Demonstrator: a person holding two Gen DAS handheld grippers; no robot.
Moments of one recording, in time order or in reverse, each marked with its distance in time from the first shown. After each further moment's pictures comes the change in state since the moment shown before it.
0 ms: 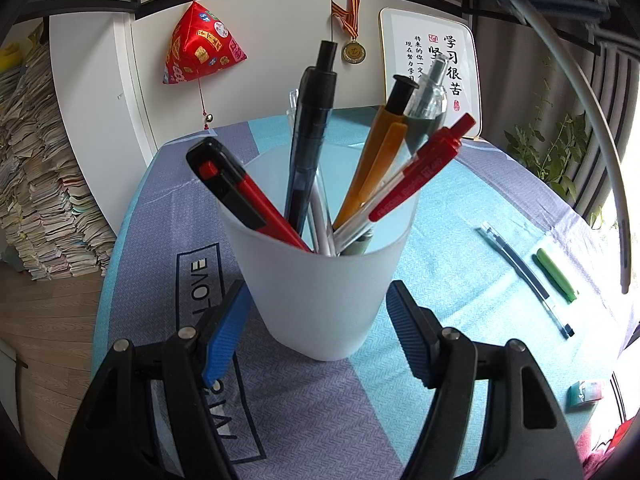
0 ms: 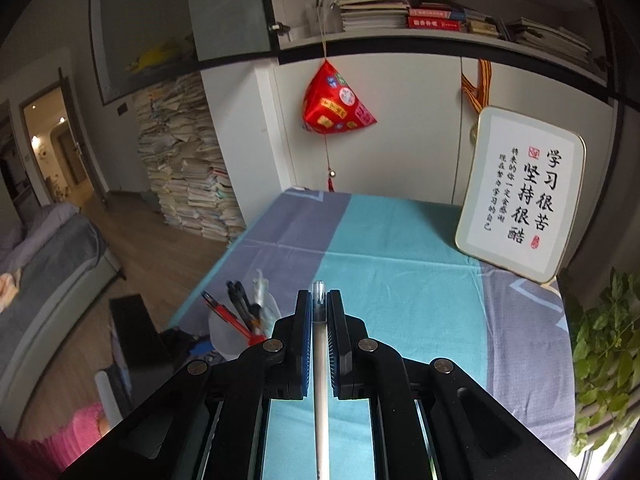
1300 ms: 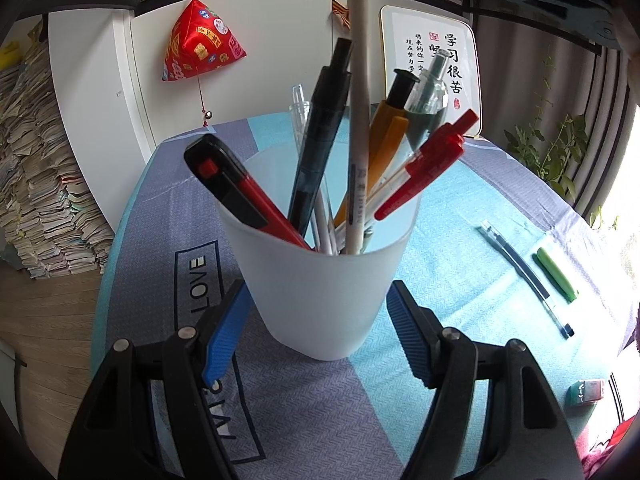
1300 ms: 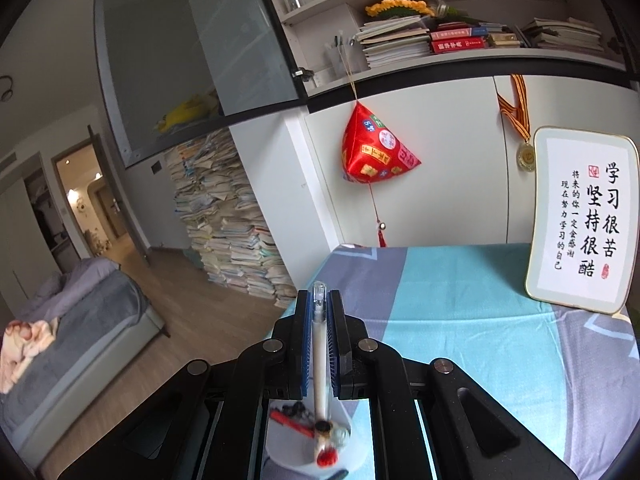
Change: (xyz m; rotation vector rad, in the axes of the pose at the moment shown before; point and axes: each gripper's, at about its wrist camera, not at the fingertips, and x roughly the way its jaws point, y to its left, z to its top) left arm 0.004 0.002 0.001 -0.004 0.008 -0.002; right arm 0.045 0.010 0.020 0.090 -0.157 0.146
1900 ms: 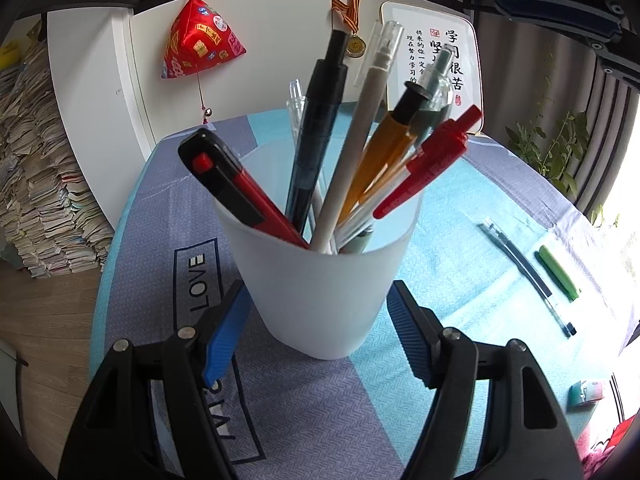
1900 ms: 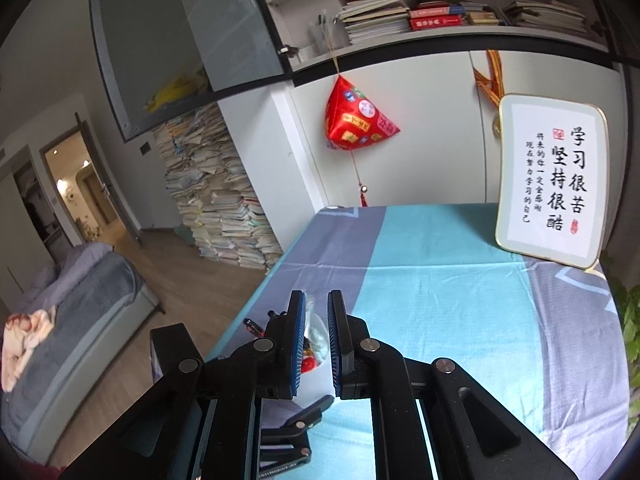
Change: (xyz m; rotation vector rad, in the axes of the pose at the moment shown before) left arm 0.001 -0.004 -0.003 0.004 0.012 0.004; right arm -0.046 -0.012 -0.032 0.036 0.085 -0.053
